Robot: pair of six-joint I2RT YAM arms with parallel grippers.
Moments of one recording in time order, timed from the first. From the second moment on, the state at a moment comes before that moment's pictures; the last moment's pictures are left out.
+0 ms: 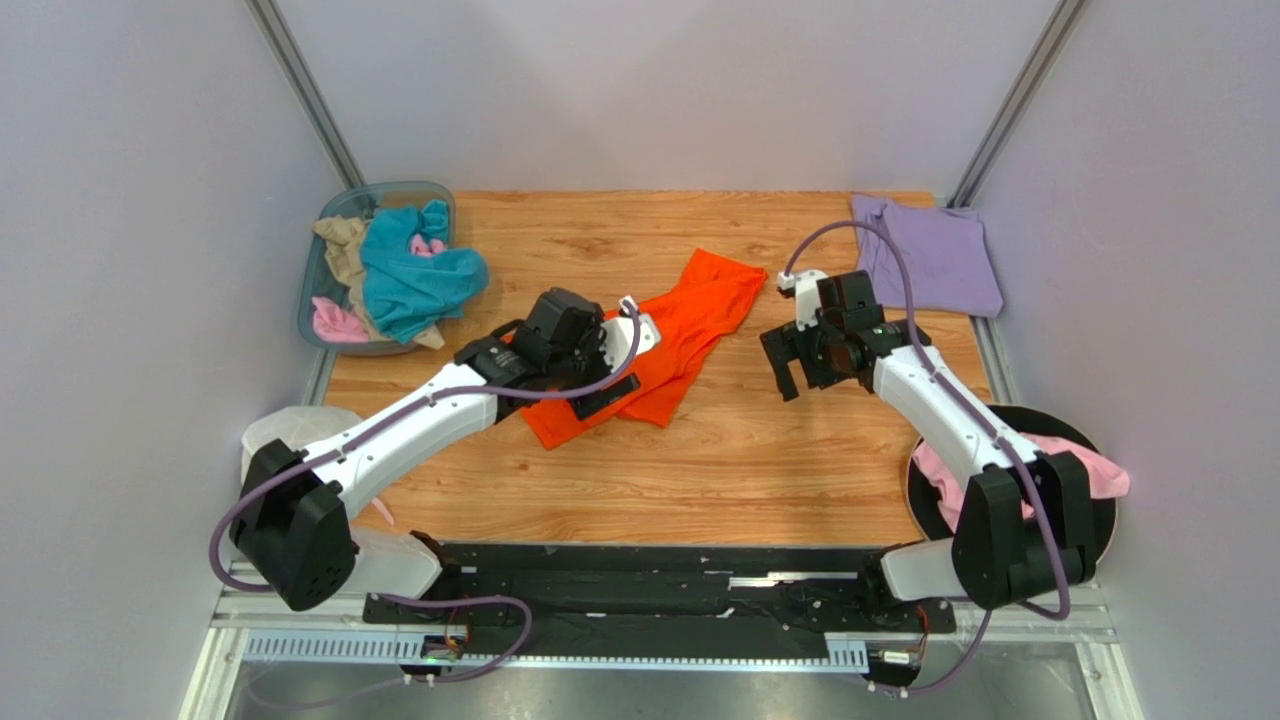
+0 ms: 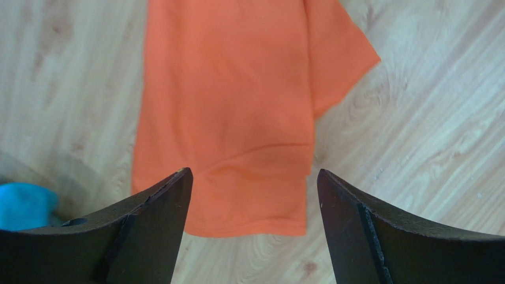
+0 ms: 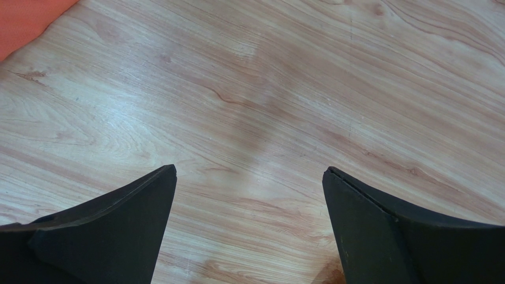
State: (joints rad) left arm -0.68 1.35 1.05 -0.47 0.03 0.49; right arm 0.25 1.36 0.98 -0.58 -0.04 -0.16
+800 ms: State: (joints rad) left arm -0.68 1.42 0.80 -0.35 0.01 0.48; right arm 0.27 1.95 1.42 -0.47 0.04 -0.36
